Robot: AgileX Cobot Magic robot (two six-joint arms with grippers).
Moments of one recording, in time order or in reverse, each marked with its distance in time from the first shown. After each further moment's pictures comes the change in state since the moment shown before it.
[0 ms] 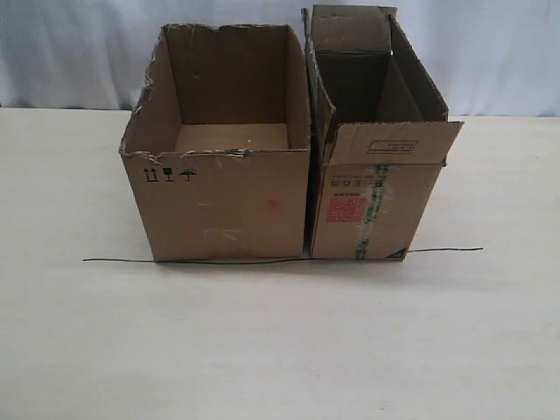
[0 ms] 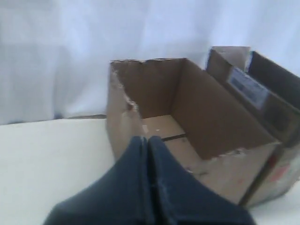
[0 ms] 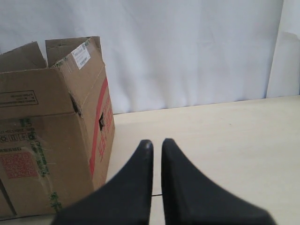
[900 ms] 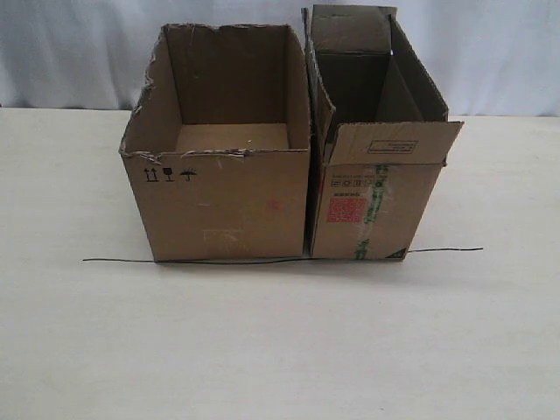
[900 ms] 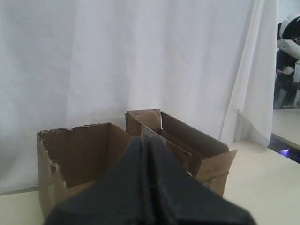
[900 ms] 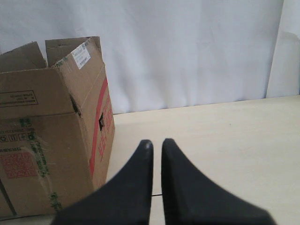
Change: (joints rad) left arm -0.175 -0.425 0.065 -0.031 -0.013 -0.152; right arm 0.000 0.000 0.000 0.000 0.000 0.000
